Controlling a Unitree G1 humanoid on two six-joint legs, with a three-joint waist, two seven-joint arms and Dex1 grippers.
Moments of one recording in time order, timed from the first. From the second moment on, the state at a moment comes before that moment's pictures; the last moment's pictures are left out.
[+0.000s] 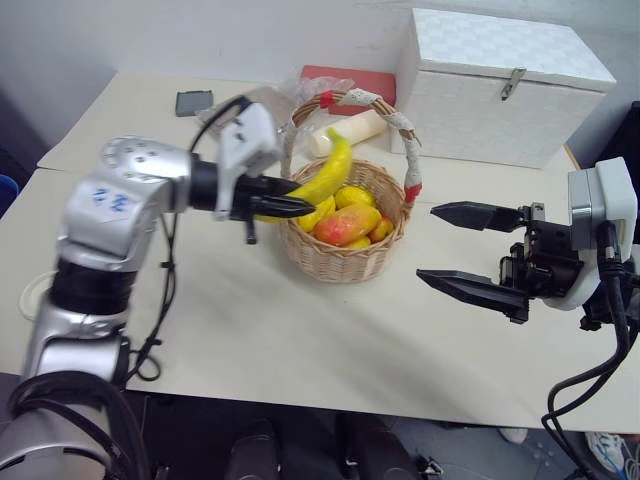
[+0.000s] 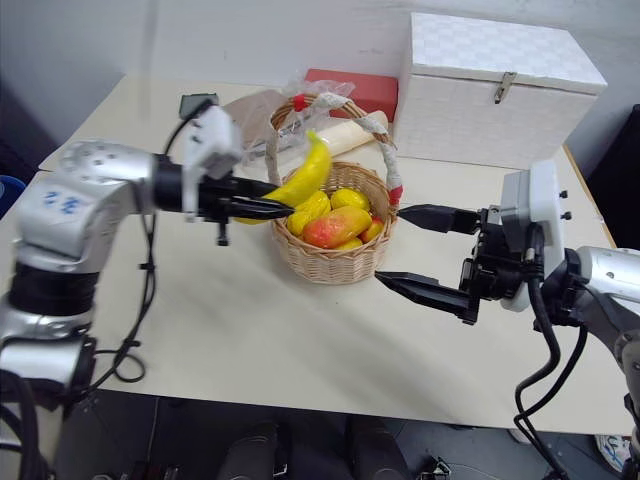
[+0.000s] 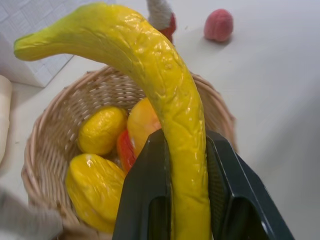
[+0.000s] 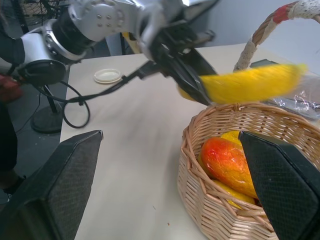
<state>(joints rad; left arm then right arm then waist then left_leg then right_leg) -1.06 0.60 -0.24 0.05 -0.27 0.73 -1.03 -0.28 -0.95 -0.37 -0.61 1.11 0.72 0.81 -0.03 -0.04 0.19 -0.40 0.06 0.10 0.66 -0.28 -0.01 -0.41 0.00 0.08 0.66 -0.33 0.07</state>
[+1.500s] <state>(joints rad) -0.87 0.68 -0.03 -0.19 -0.66 0.78 -1.20 0.36 -0.74 -0.81 -0.33 0.75 0.61 0.73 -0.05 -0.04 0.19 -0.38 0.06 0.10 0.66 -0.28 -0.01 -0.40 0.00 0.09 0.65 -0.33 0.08</state>
